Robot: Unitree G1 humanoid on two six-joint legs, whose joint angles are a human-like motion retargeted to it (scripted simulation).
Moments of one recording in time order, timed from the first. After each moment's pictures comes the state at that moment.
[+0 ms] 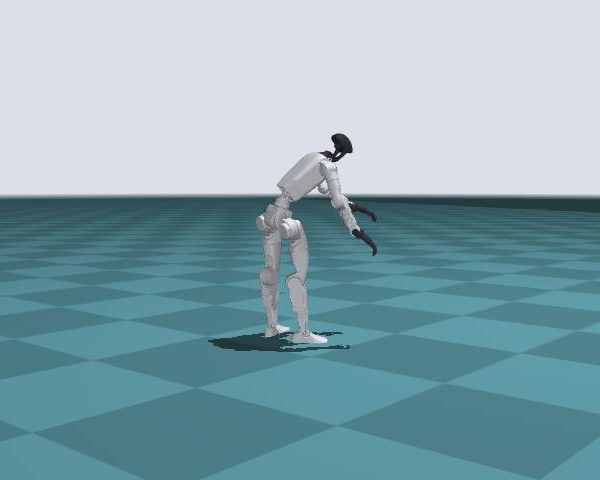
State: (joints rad) left arm -1.48 0.51 -1.00 0.92 0.36 -0.11 0.39; right arm -0.95 -0.60 0.58 1.03 -0.24 0.09 -0.43; waist -0.21 0.07 0.52; left_leg -0.35 -0.04 0.36 -0.09 0.09 -0.26; right_leg -0.48 -0.13 -0.54 -0.05 0.26 0.26
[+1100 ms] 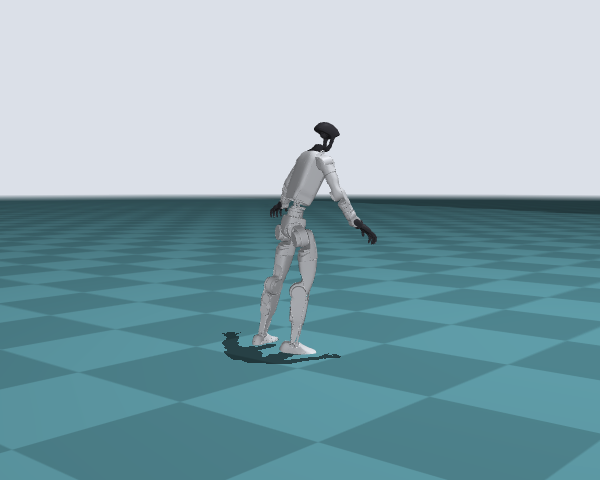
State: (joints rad) left arm -0.09 0.83 0.14 1.29 -0.22 0.02 0.47; right arm -0.62 -0.44 0.79 0.93 -0.60 0.07 -0.37; waist -0.01 -0.06 0.22; left_leg 0.03 0.15 0.56 -0.03 -0.06 -0.24; right_leg -0.22 0.03 -0.36 0.08 0.07 0.26
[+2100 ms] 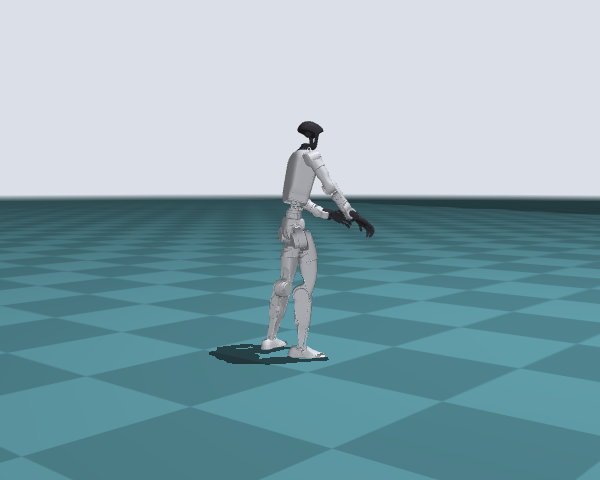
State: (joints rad) left arm -0.34 0.44 -0.66 0.46 0.05 -0.30 0.12; right arm -0.66 -0.30 0.83 1.12 -0.64 0.06 -0.32; waist 0.02 -0.20 0.19; left_leg 0.06 0.13 0.65 0.17 -0.19 -0.17; right_leg -0.13 -0.02 -0.26 0.05 0.10 0.26
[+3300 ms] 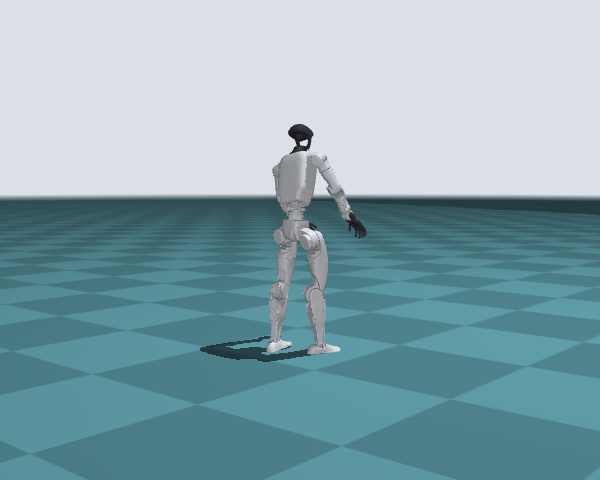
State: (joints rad) left arm -0.62 0.48 -0.49 1.11 0.23 -0.09 0.47; right arm -0.68 -0.25 0.83 1.13 -0.44 0.05 -0.33; waist 0.20 -0.25 0.34; left_leg 0.09 0.06 0.30 -0.01 -0.11 -0.26; right_leg -0.14 0.00 -0.17 -0.04 0.19 0.26
